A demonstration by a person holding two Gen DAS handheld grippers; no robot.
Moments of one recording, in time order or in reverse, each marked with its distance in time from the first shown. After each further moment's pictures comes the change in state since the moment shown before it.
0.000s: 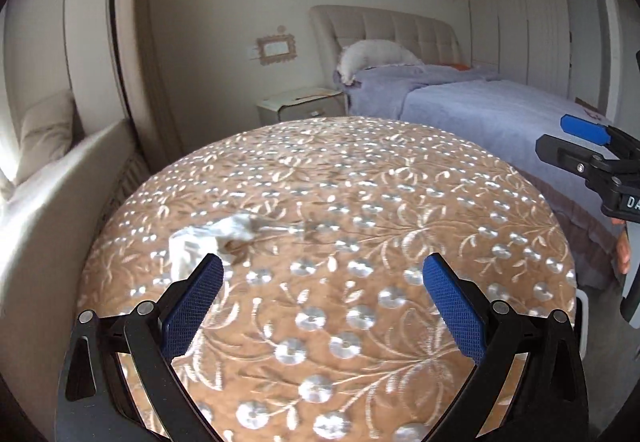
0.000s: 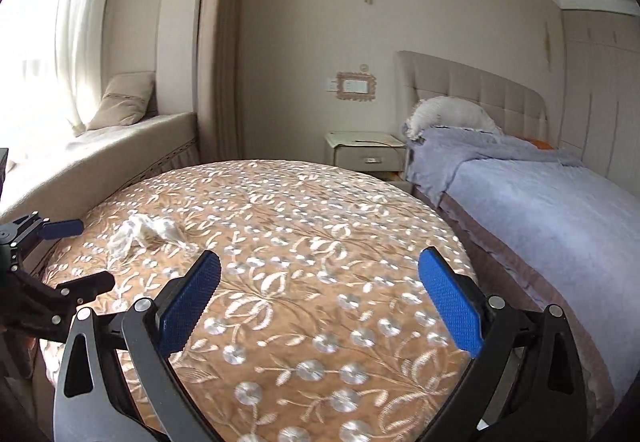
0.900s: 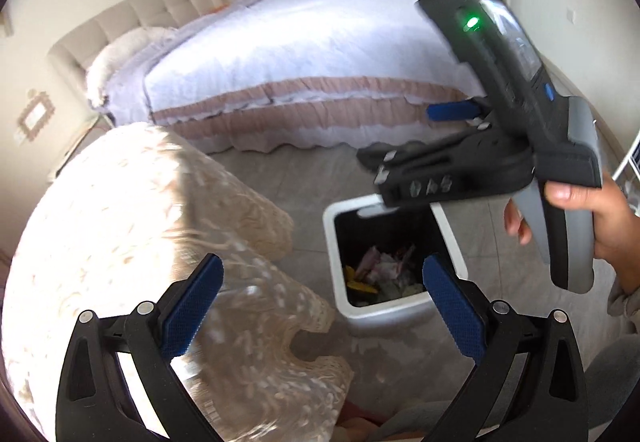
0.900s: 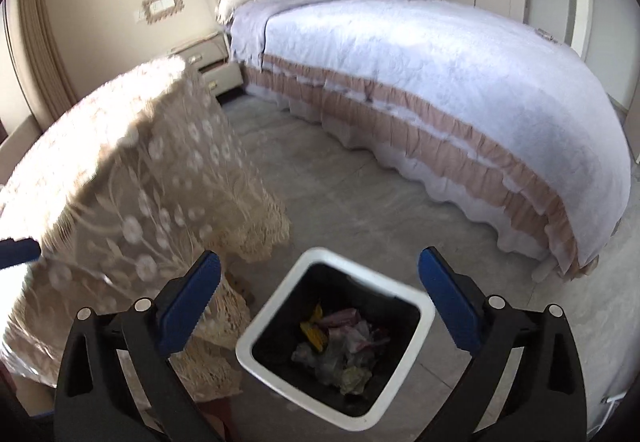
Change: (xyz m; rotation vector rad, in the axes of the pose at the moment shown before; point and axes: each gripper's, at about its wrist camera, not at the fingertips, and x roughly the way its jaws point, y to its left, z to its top) left arm 0.026 -0.347 -0.033 0.595 0.161 -0.555; right arm -0.069 -0.225 -0.192 0.464 0.348 -0.443
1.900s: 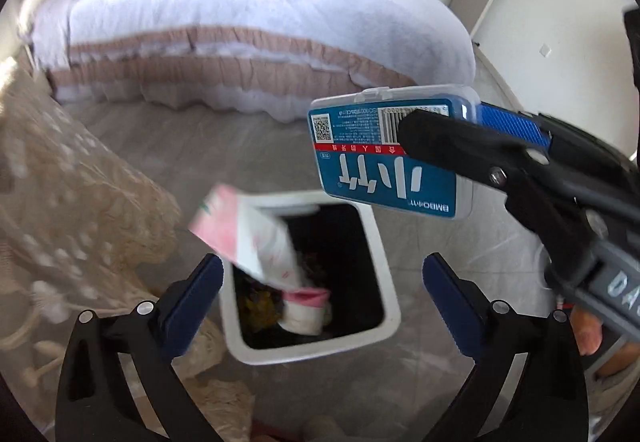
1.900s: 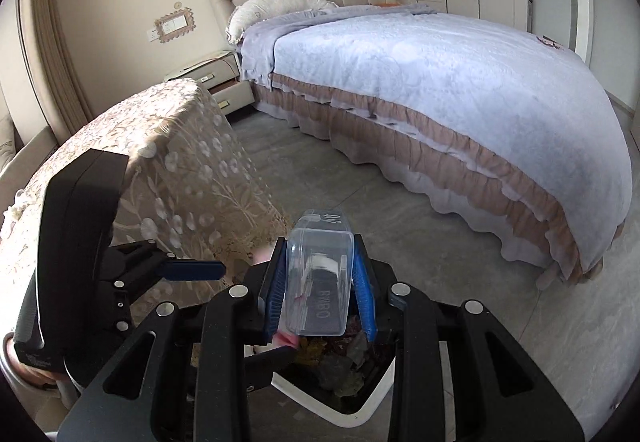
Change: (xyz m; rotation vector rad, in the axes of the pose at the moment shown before) left arm 0.137 -0.024 0.033 -0.158 0.176 -0.401; right arm -0.017 -0.029 -0.014 0.010 -0.033 0.066
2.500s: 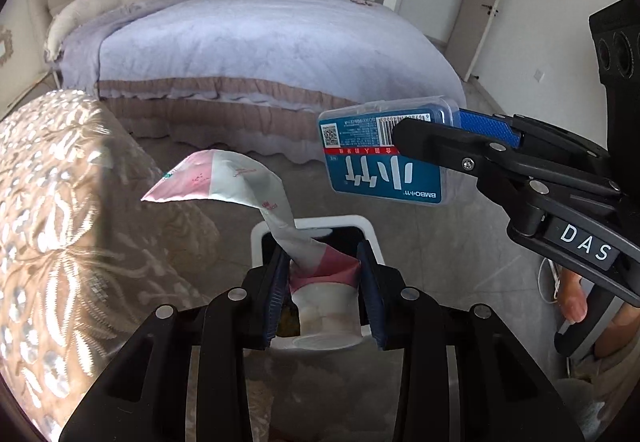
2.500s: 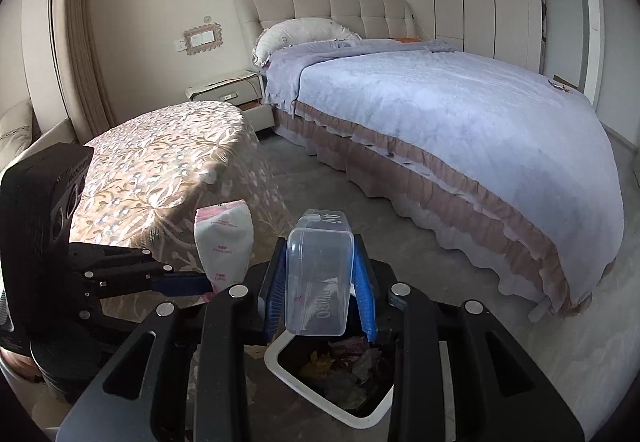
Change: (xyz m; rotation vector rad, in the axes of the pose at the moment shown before) left arm -0.094 -0.005 -0.036 0.039 -0.185 0.066; right arm -0.050 0.047 0.014 -0.091 -0.103 0.016
